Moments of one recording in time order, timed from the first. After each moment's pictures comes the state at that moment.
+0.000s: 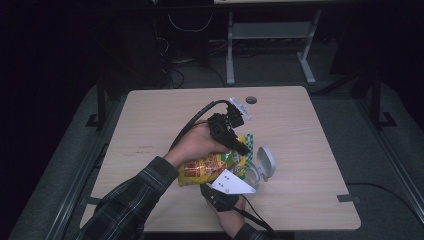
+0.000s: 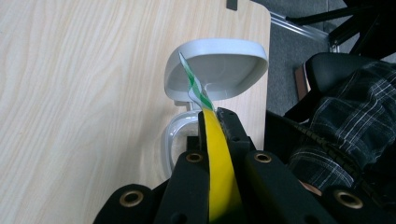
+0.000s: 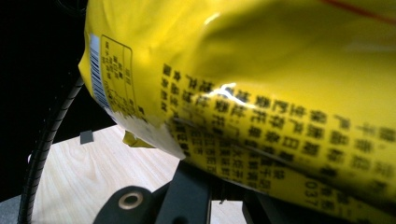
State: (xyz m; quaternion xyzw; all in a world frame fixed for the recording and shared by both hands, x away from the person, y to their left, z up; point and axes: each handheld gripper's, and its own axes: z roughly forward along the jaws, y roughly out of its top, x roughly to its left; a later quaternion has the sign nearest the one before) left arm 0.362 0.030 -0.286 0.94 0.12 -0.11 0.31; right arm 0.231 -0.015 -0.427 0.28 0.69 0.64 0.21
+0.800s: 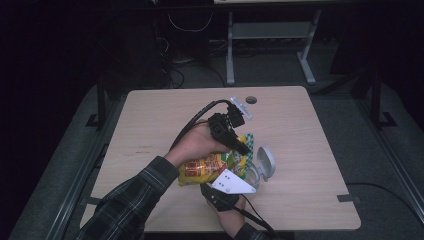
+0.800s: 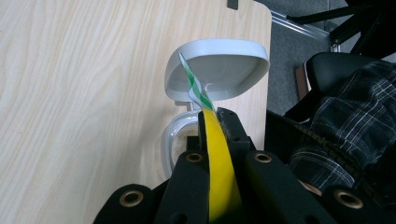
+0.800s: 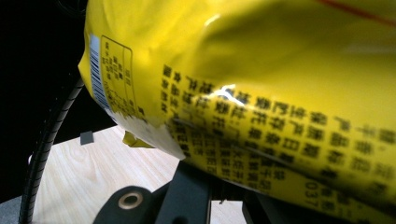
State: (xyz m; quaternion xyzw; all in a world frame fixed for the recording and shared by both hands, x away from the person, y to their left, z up) left arm 0.362 0.028 -0.286 0.94 0.12 -0.11 0.30; right arm 0.232 -0.016 -0.427 0.28 0.69 0.64 0.21
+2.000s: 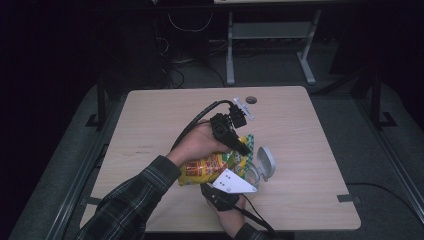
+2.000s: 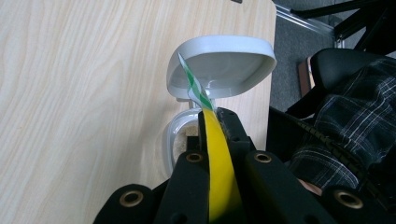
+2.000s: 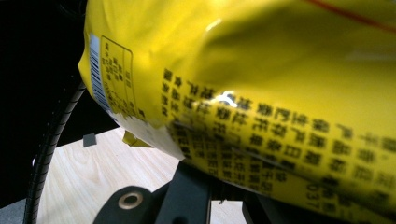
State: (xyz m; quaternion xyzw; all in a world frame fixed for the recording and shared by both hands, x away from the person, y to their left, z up) left arm 0.364 0.023 -0.288 0.94 0.12 -0.10 0.29; right arm 0.233 -0.016 -0.427 0.28 0.69 0.64 0.20
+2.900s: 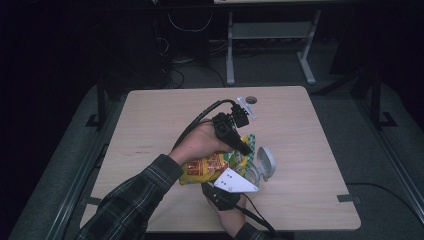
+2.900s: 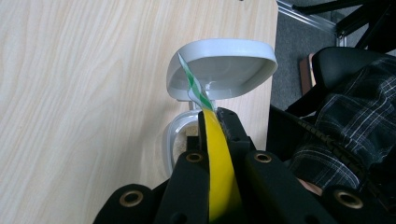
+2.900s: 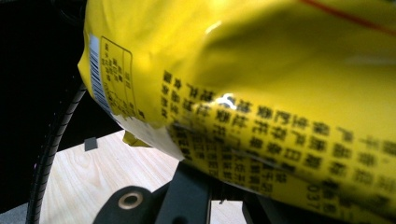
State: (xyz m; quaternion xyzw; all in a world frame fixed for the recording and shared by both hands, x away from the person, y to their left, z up) left arm 0.364 0.018 -0.286 0.95 0.12 -0.11 0.28; right arm 0.233 -0.019 -0.425 0.28 0.68 0.65 0.19
